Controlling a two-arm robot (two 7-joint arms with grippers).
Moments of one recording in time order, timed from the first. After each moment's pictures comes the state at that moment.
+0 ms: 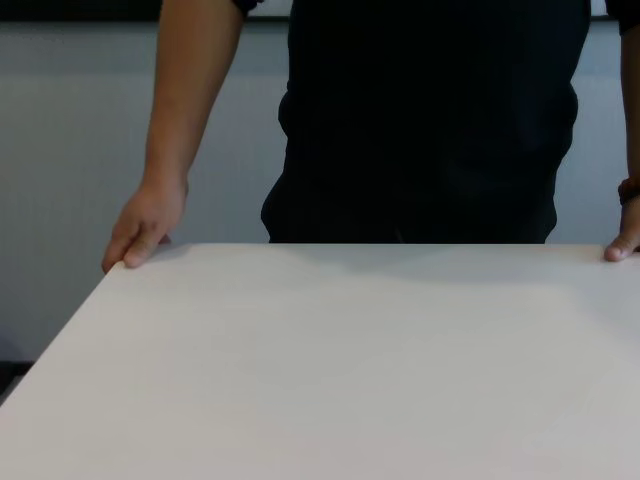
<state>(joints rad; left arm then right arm) 0.37 0.64 0.42 -1.68 0.80 0.02 0.46 -0.38 0.74 -0.45 -1.94 -0.32 0.31 -0.18</state>
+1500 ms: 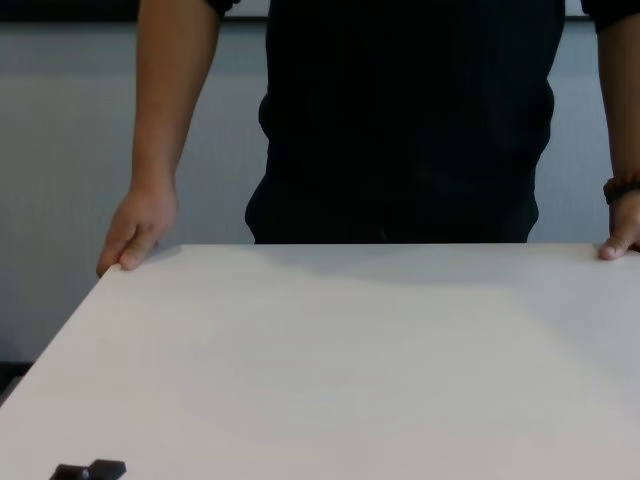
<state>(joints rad) 0.29 0.50 0.49 -1.60 1.02 0.07 0.40 -0.31 0.69 -0.46 -1.82 -0.52 0.30 -0.18</state>
